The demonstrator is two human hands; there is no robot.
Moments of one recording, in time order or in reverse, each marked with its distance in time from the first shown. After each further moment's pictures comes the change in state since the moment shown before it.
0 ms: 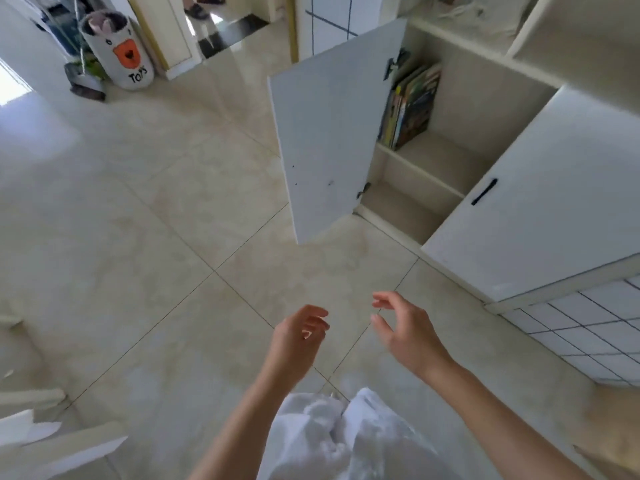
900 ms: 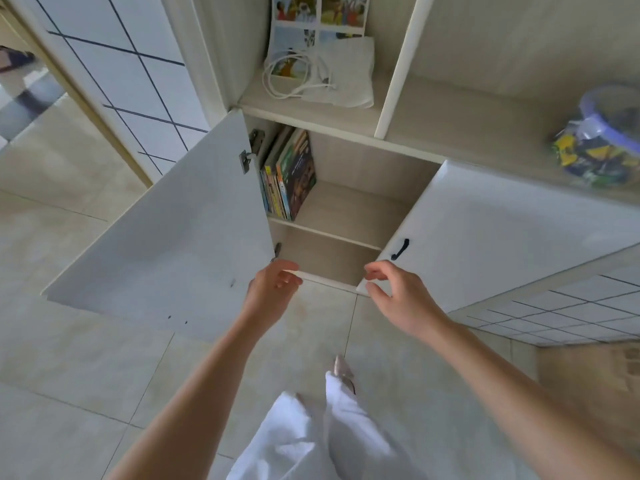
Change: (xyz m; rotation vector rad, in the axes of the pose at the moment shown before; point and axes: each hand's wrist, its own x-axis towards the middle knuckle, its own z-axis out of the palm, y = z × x) left_hand 0.404 0.226 0.098 0.162 -0.335 0.177; right_hand 0.285 0.053 -0.220 0.007 0.300 0.266
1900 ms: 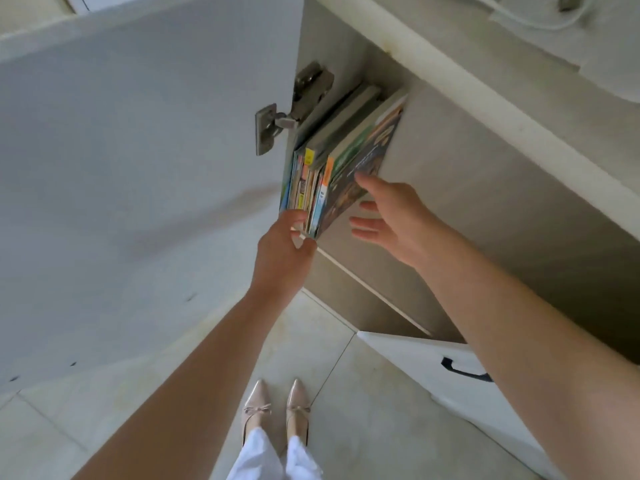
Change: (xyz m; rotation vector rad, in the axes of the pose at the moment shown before) left_hand 0.291 -0.072 0.050 -0.172 0.371 -0.097; right_hand 0.382 -0.036 0.089 0.539 -0.248 0.435
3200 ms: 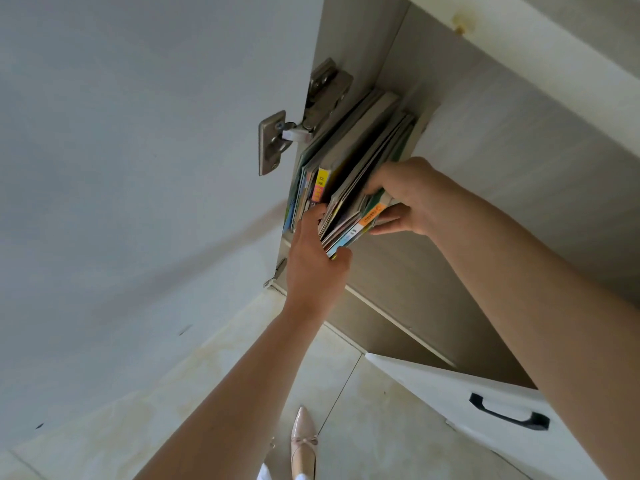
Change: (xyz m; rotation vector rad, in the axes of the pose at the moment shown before) left_hand 0.047 -0.022 0.045 -0.099 0.058 0.164; right_hand 0.067 -0.033 0.011 -0.242 0.095 -0.005
